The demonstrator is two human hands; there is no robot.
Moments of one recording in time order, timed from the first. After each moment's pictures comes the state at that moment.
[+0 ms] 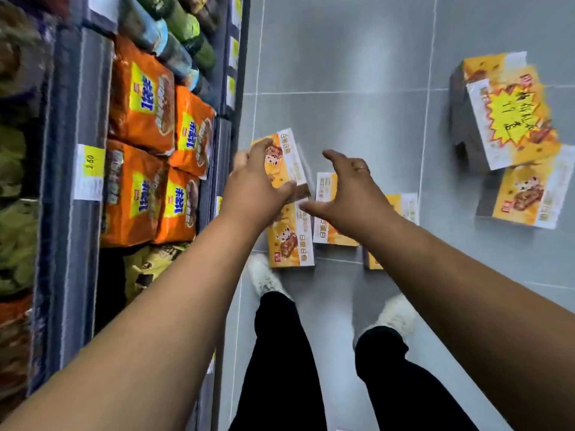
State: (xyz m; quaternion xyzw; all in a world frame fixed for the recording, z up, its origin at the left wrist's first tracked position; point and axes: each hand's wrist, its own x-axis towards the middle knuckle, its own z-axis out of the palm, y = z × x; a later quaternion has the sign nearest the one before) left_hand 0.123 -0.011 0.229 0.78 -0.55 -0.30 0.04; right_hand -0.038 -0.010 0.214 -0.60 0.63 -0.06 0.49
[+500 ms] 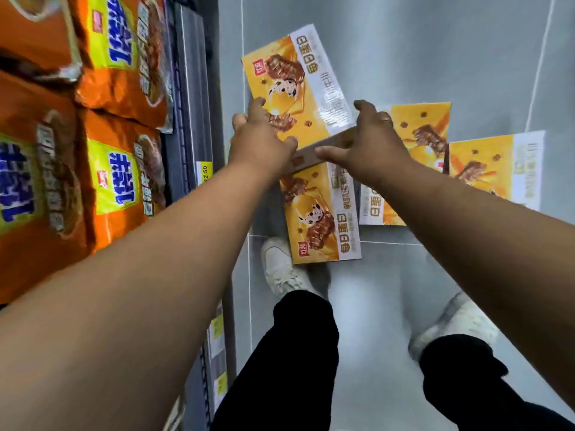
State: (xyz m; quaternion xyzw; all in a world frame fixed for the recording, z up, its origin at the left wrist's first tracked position) left_hand 0.241 -0.044 -0.054 0.80 -0.46 -0.39 -0.02; right_hand 0.076 -0.038 -0.075 -0.53 0.70 -0.01 0.48
